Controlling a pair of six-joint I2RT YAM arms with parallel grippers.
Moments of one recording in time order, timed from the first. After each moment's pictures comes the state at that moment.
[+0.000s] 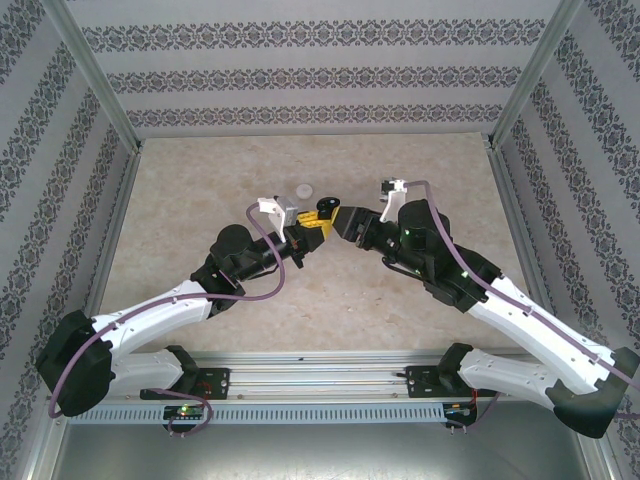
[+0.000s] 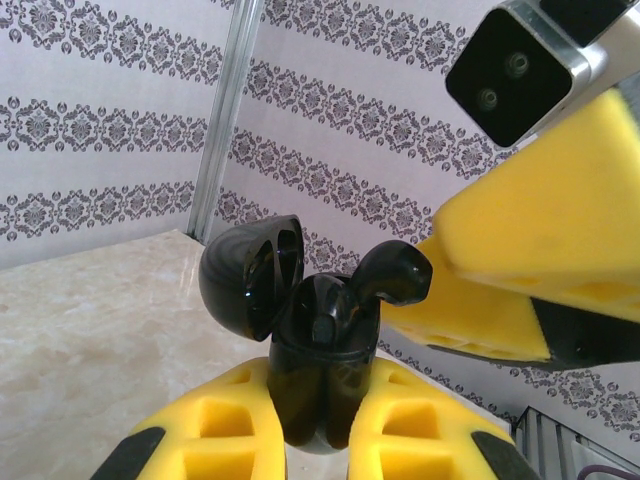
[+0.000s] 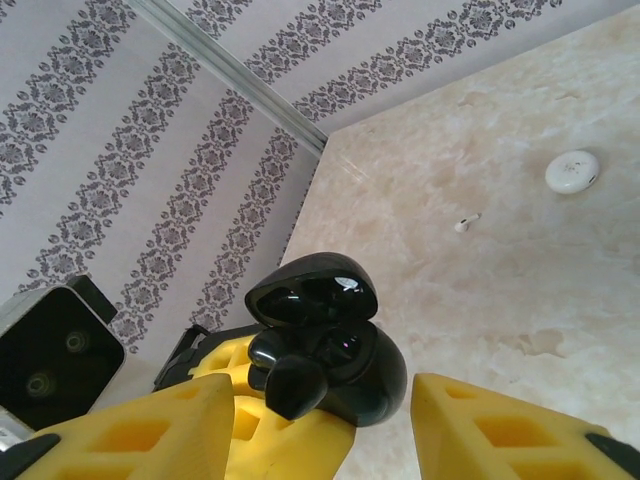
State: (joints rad) left arm -0.74 1.18 0.68 0.61 0.24 -0.32; right arm 0.82 0.98 1.05 -0.35 0.03 0.85
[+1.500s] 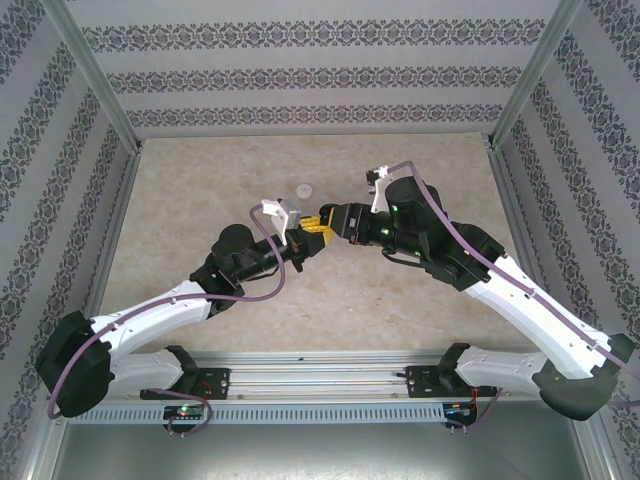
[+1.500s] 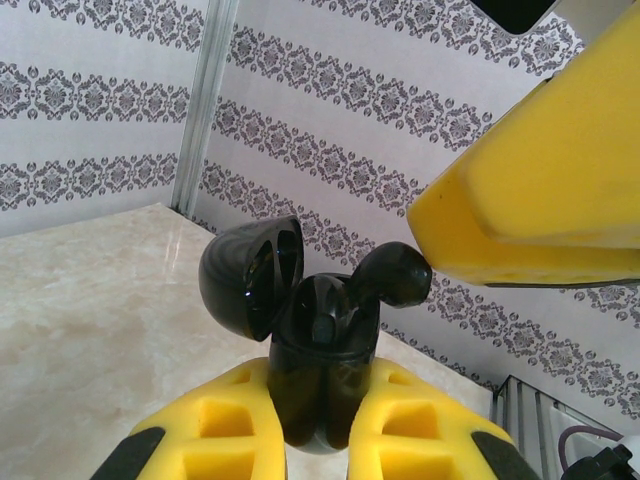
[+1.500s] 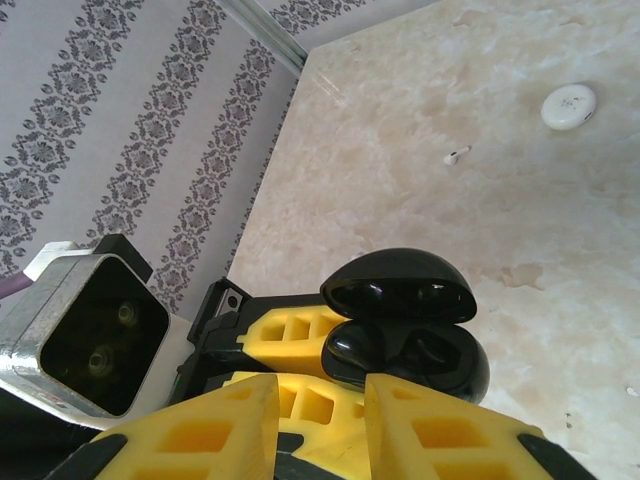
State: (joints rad) left arm -0.74 1.18 0.68 0.55 0.29 -0.32; right arm 0.82 1.12 1.32 -0.67 -0.07 0.81
